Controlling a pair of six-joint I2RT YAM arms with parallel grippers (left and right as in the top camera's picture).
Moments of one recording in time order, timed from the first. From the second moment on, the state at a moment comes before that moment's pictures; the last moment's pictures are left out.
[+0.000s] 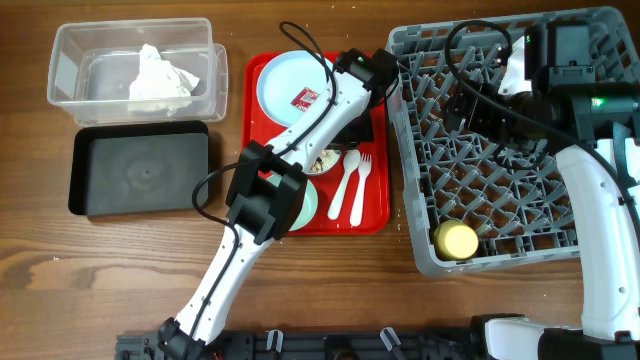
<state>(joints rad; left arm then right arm) -0.65 2.58 2.39 -1.48 -0.08 -0.73 0.05 1.47 1.60 -1.24 -0.18 0.33</state>
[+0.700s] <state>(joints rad) 0.08 2.15 2.09 -1.61 0.32 -0.28 0.05 1.47 1.60 -1.24 -0.18 0.33</state>
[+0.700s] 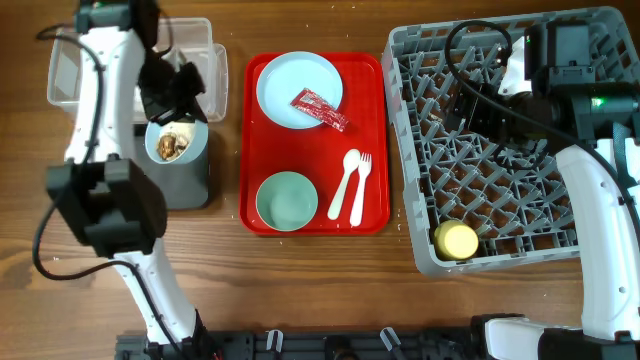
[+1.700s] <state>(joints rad) 0.78 2.10 1.43 -1.57 1.31 0.58 0.05 1.47 1.60 -1.24 -0.23 0.33</state>
